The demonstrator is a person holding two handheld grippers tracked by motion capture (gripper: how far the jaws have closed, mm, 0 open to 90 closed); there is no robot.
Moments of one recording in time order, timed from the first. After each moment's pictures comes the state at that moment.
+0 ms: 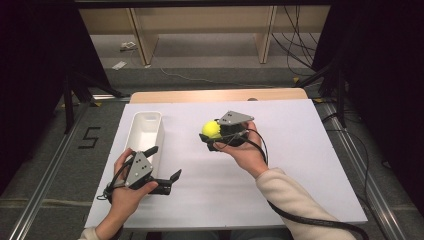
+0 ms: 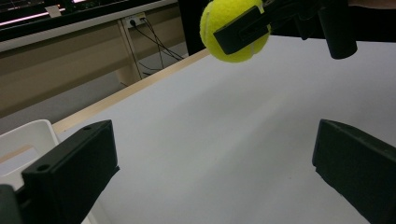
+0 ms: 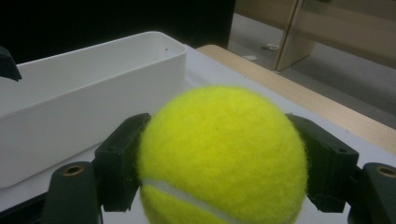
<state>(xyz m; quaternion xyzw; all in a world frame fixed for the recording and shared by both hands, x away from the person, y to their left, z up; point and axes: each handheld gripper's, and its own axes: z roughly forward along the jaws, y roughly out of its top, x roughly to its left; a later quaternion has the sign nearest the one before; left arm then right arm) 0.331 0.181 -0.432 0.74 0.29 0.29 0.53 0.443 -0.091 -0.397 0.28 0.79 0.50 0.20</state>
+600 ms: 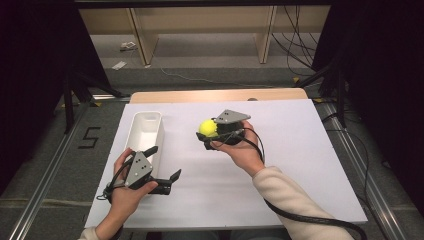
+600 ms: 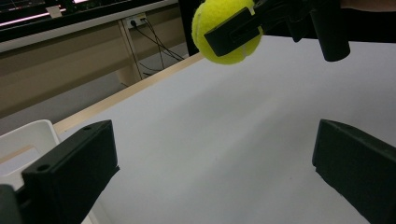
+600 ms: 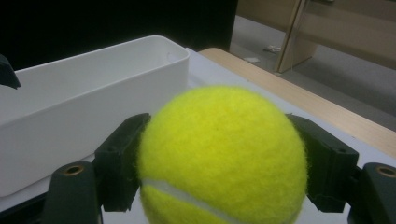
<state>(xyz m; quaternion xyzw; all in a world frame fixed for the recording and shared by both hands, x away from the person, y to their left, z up) 0.331 0.181 -0.431 0.74 0.29 0.29 0.53 0.447 -0.084 -0.397 0.28 0.79 0.50 0.20</state>
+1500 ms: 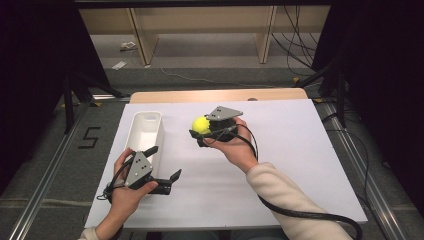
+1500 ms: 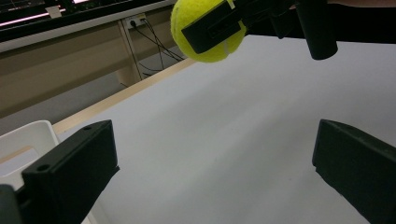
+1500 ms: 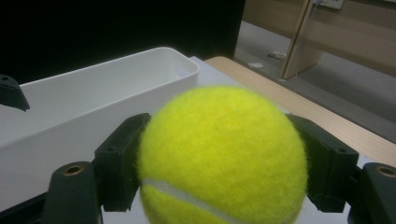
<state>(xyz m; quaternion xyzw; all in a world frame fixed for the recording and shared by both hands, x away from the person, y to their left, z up) 0.330 0.180 -0.432 0.74 0.29 0.28 0.53 0.451 -0.065 -0.388 0.27 0.79 0.51 0.20</state>
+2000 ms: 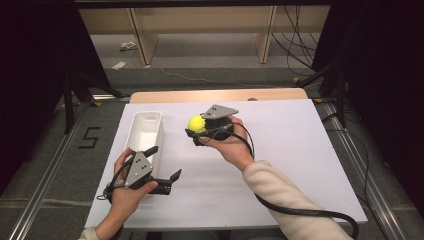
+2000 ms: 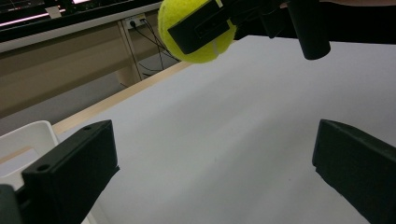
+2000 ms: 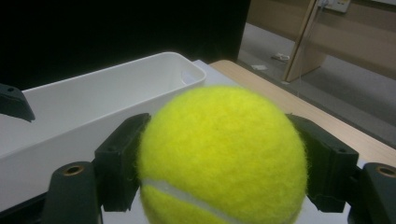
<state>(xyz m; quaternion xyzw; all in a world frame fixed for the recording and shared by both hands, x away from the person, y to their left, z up) 0.331 0.181 -0.431 0.74 0.29 0.29 0.53 0.453 -0.055 -0.384 0.26 0.80 0.51 0.19</state>
